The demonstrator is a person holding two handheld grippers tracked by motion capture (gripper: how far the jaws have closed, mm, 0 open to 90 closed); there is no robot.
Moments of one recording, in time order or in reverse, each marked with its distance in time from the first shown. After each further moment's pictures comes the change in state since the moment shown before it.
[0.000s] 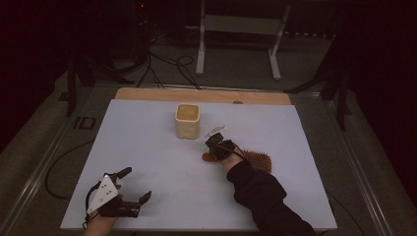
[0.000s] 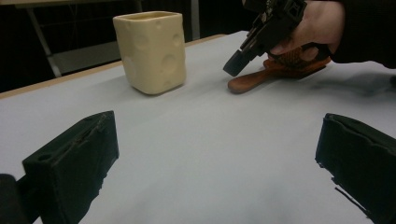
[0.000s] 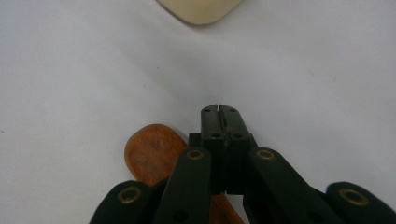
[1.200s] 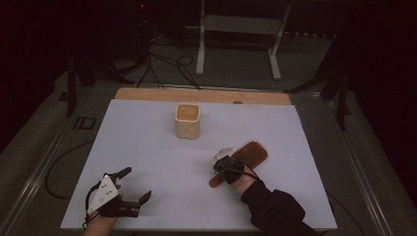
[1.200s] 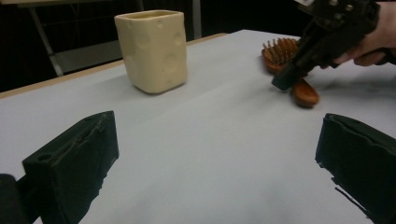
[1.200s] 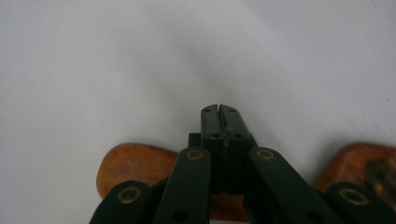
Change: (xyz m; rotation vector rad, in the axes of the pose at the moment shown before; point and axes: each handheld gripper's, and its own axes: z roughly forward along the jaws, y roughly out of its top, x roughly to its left) left arm 0.000 0.000 0.000 0.004 0.007 0.003; right arm 0.025 -0.059 -0.042 0.017 0.105 -0.094
